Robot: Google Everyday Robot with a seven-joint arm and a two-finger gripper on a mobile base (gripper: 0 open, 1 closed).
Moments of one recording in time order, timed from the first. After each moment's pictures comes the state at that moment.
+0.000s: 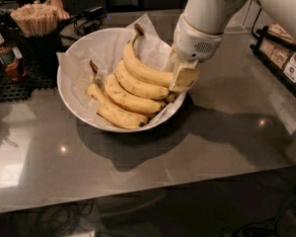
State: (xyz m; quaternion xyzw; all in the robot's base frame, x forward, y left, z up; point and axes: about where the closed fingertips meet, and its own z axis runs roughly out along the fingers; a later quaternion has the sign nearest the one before) arm 0.537 -0.063 0.902 -0.74 0.66 0.06 0.11
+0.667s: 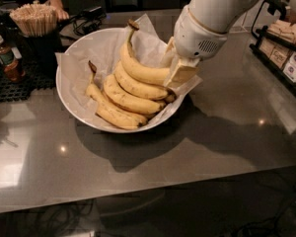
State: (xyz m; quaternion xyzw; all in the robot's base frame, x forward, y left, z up) arm 0.521 -0.048 0.926 -0.75 0.64 0.06 0.18
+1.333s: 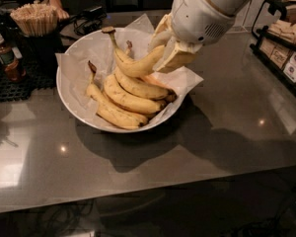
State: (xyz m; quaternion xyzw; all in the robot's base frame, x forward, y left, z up) arm 0.500 -0.025 0.980 -0.78 0.57 0.07 0.26
